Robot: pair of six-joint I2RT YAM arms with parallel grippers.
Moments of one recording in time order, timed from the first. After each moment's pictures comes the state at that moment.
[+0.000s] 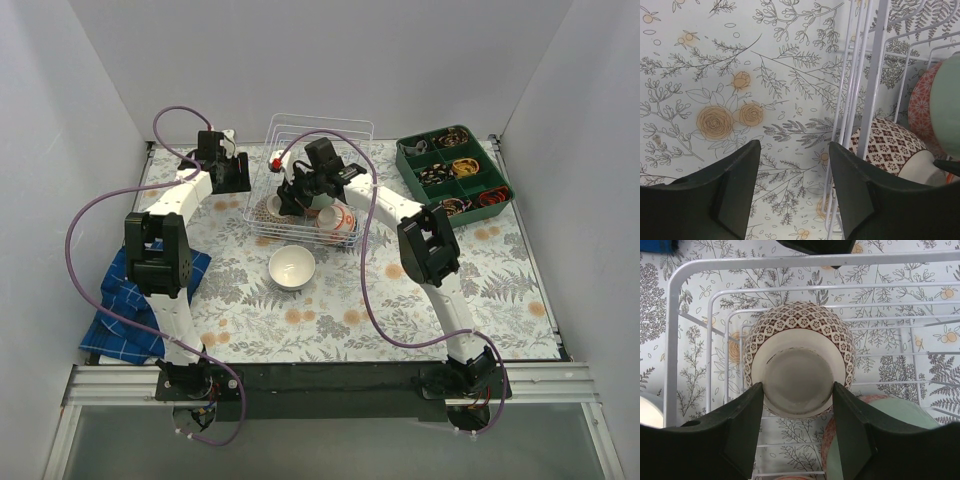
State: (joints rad) left arm -0.09 1.96 1.57 -0.43 0.09 -0.14; right arm 0.66 2.34 2.03 -0.35 -0.62 -0.44
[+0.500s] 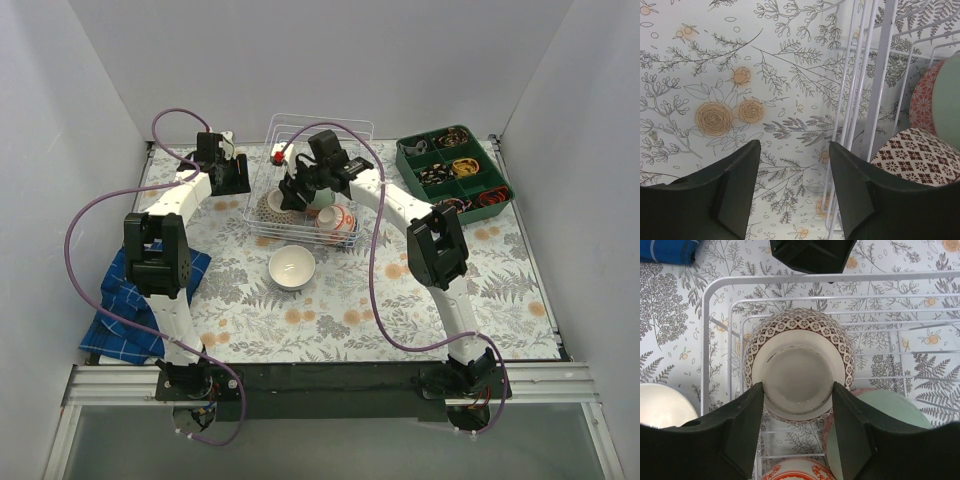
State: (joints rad) left arm -0.09 1.96 1.55 -0.42 0.10 -0.16; right arm 0.66 2.26 2.02 -0.41 -0.62 -0.44
